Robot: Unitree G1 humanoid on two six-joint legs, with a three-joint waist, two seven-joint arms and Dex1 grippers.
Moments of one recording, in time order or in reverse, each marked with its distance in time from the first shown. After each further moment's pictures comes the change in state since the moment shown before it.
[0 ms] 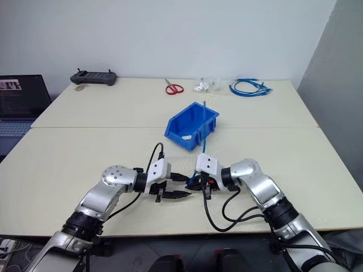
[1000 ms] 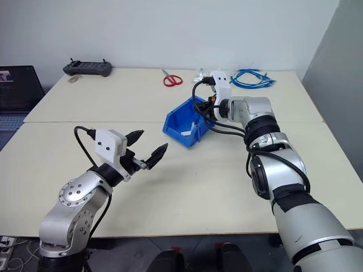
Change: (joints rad) left arm 0.194 -0.205 0.384 -0.672 -0.123 0.453 0.834; right arm -0.905 0.268 -0.471 1.245 0.059 0.001 -0.489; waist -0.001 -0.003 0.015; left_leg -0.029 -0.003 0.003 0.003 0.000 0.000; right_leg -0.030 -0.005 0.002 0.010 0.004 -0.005
